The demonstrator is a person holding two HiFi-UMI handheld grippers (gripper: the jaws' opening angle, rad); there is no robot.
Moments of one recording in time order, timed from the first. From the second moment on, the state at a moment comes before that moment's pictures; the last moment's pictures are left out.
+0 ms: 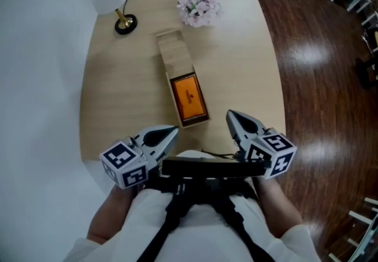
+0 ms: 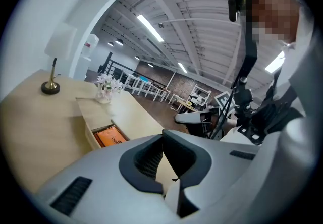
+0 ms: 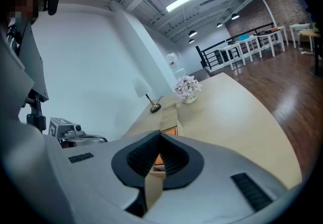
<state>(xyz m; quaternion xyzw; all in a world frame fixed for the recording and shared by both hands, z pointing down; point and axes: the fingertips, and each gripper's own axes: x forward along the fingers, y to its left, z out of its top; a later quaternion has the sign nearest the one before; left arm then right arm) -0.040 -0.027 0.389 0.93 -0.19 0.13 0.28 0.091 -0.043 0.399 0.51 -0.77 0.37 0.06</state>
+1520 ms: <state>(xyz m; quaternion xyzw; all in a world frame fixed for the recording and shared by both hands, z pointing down) -0.039 -0.026 0.397 0.93 -0.18 0.14 0.29 0.083 -0.044 0.405 0.51 -0.79 0.34 0.10</state>
